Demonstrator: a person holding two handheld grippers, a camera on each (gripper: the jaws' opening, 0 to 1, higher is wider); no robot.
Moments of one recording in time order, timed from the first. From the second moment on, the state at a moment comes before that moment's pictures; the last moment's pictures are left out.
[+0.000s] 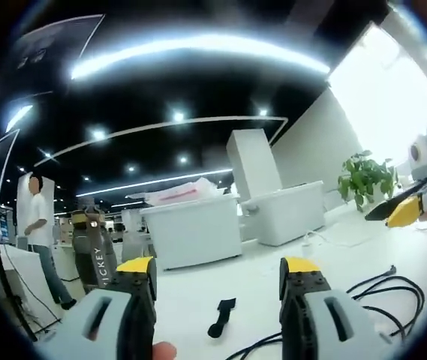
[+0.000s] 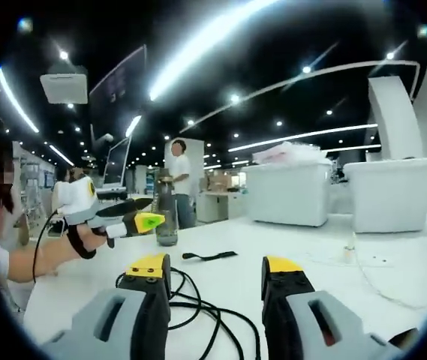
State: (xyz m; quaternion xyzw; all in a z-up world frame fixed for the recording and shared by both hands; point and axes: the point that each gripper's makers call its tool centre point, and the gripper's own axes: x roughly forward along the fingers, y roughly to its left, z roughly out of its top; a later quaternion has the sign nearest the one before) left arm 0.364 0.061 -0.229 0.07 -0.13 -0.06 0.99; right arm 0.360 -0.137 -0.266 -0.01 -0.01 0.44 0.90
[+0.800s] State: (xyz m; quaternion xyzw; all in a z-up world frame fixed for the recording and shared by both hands) left arm 0.370 0.111 -0.262 0.07 -0.08 0.00 0.99; right arm 0.396 -0.017 -0.366 -0.12 0.15 0.51 0.84
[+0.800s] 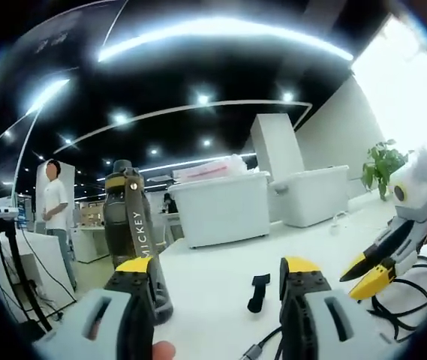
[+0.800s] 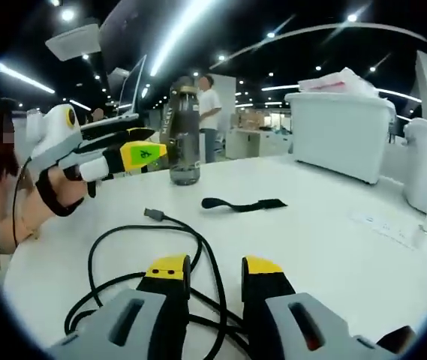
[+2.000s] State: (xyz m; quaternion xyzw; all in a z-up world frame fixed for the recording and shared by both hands) left arm 0.366 0.077 -0.264 0.03 -0.09 -0.08 0.99; right arm 0.401 -0.064 -0.283 -0.20 0.00 0.45 0.87
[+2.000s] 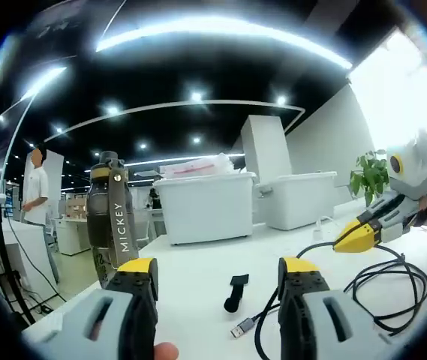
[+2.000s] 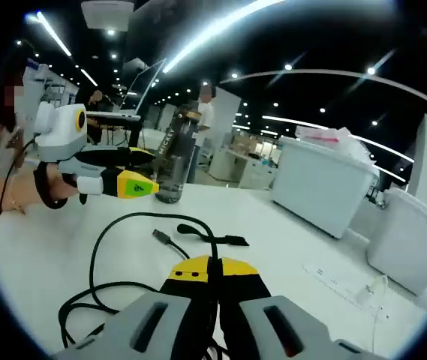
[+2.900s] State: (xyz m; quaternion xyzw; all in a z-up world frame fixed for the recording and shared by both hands) left arm 0.366 -0.101 -0.270 0.09 -0.08 -0.26 0.96; right arm 0.362 -0.191 -0.239 -0.12 -0.10 0.40 0.90
